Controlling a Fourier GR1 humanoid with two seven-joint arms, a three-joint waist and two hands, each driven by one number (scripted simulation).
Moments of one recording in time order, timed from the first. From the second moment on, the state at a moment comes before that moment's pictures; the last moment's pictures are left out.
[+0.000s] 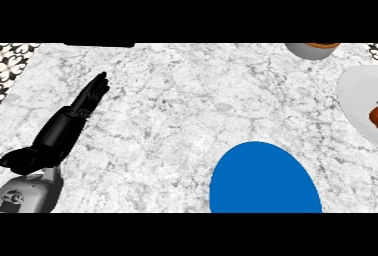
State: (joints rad) left arm -0.20 0.30 -0.07 -1.64 0.03 -0.17 -0.03; right arm -0.83 -0.65 -0.25 -0.23 1.05 -0.79 0.88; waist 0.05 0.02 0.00
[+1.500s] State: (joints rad) left arm -0.18 0.28 -0.01 -1.65 0.00 -0.18 0.00; right arm -0.20 -0.33 -0.39 -1.49 0.56 -0.93 0.52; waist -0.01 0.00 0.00
